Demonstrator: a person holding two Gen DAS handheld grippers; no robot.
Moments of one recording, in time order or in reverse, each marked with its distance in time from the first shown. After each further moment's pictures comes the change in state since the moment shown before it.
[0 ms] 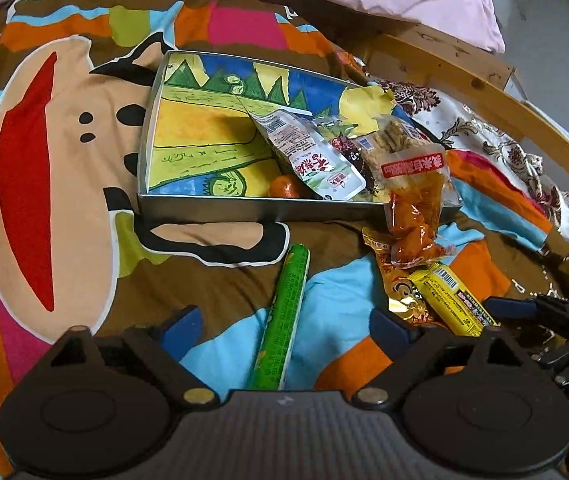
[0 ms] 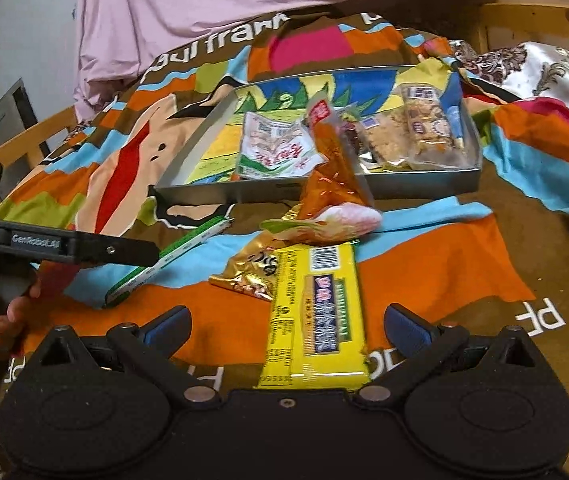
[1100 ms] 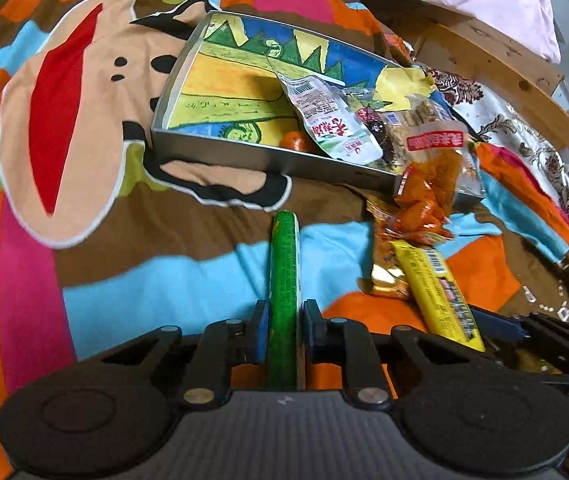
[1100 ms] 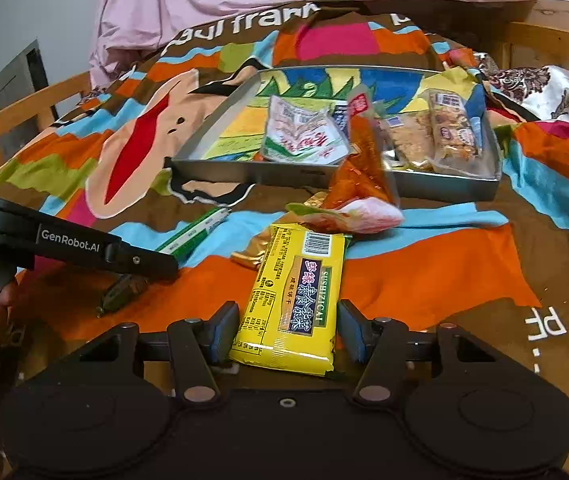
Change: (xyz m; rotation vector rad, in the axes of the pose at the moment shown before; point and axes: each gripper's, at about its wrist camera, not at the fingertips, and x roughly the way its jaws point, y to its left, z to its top) left arm -0.003 -0.039 -0.020 -0.186 0.072 0.127; right arm -0.005 0.022 -0.005 -0.109 0.046 -0.022
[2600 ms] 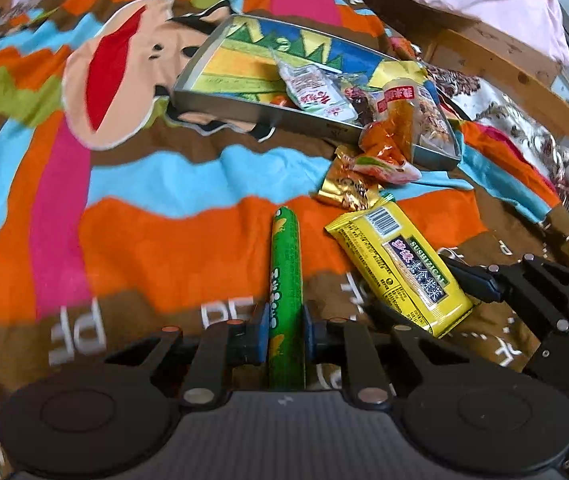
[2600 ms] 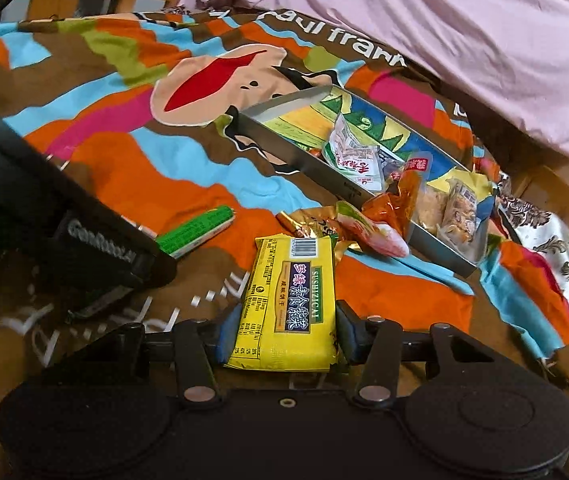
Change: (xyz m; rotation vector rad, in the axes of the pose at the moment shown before) left arm -0.045 -0.060 -0.081 -0.084 -0.056 0.122; right arm -0.042 0.060 -0.048 -0.512 -0.035 -0.192
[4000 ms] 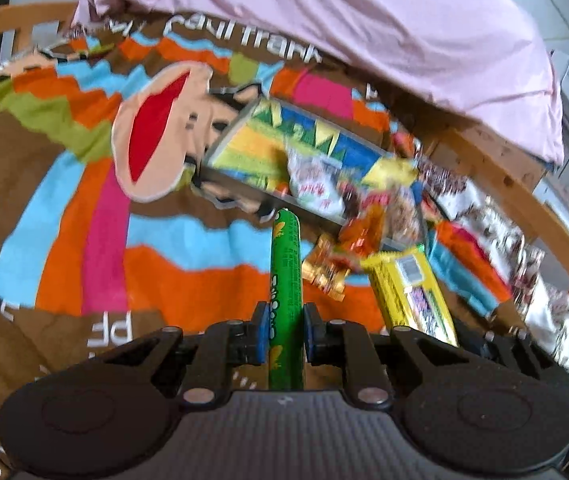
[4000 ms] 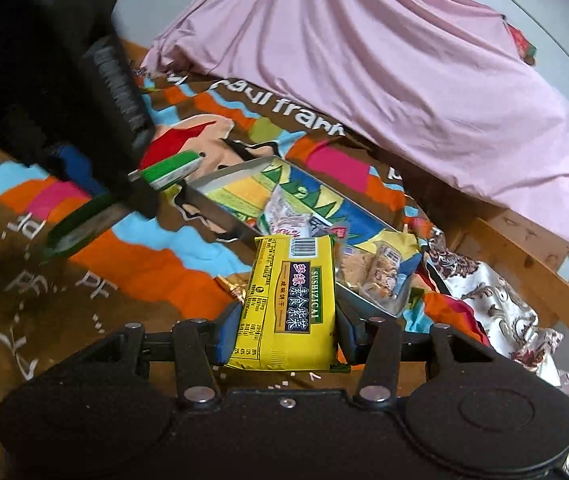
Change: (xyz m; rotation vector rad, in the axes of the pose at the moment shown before) left arm -0.073 -0.008 0.011 -0.159 -0.228 -0.025; right arm -0.047 -0.018 0.003 0.029 -0.213 -0.168
